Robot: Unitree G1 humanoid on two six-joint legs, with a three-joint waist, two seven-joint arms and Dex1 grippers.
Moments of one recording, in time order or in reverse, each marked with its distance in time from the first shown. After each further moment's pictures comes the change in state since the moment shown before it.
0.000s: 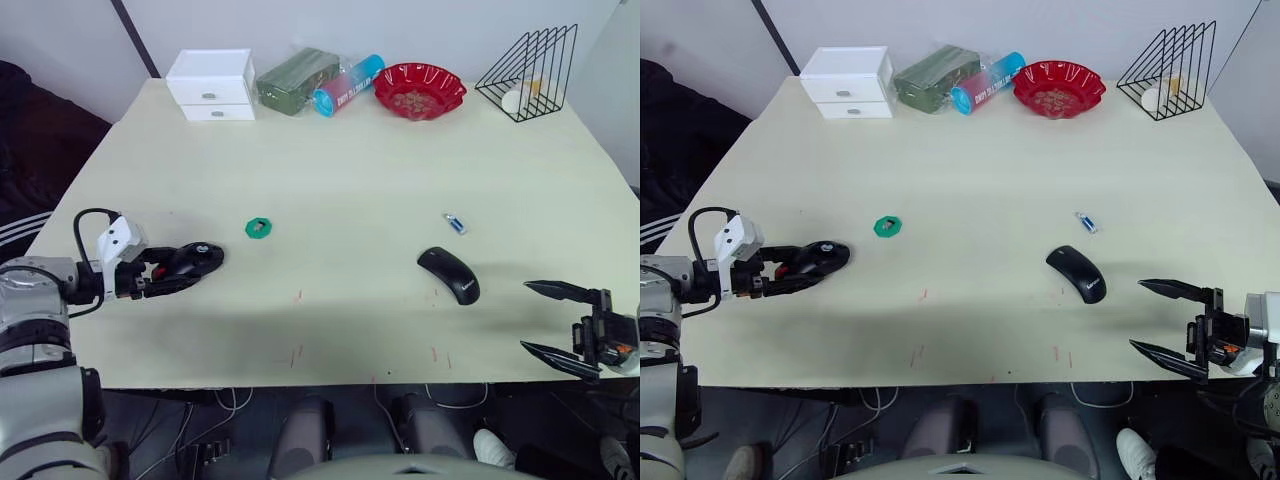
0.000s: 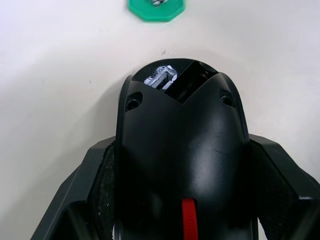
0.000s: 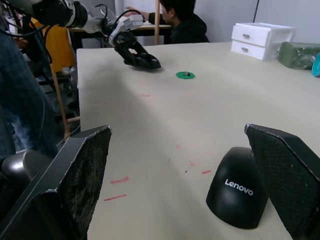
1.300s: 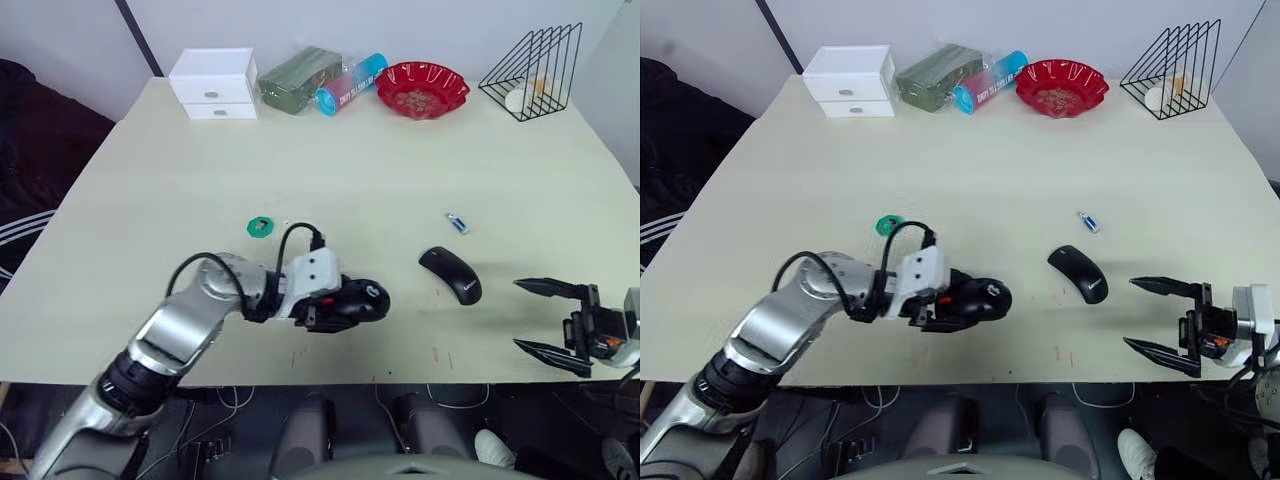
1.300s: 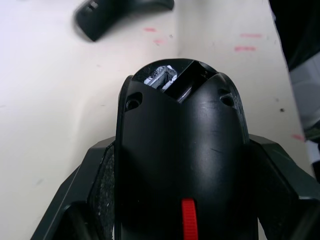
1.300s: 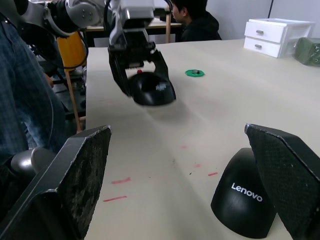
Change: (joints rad) left arm 0.182 -0.209 -0.534 -1.428 -0.110 0.833 0.451; right arm -0.035 -0.007 0.037 0.018 -0.012 0.013 0.013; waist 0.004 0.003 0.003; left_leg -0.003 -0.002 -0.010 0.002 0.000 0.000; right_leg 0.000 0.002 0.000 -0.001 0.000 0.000
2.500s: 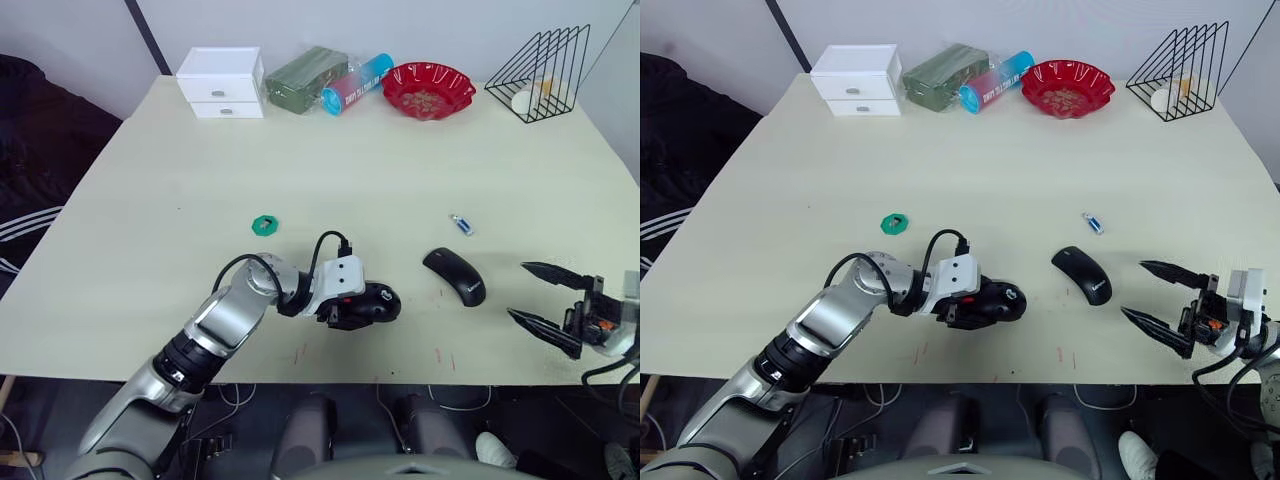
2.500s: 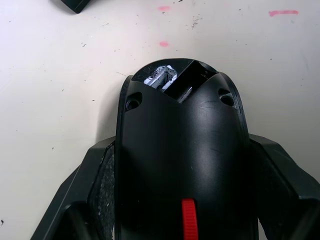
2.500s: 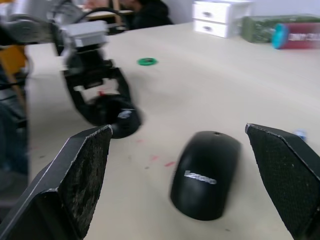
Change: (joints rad) left arm -0.091 -0.132 -0.118 0.234 0.160 -0.125 -0.014; right arm 0.025 -0.001 -0.017 -0.064 -0.048 0.105 -0.330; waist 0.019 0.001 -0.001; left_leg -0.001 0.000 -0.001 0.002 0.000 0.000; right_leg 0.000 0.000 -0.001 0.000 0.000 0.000
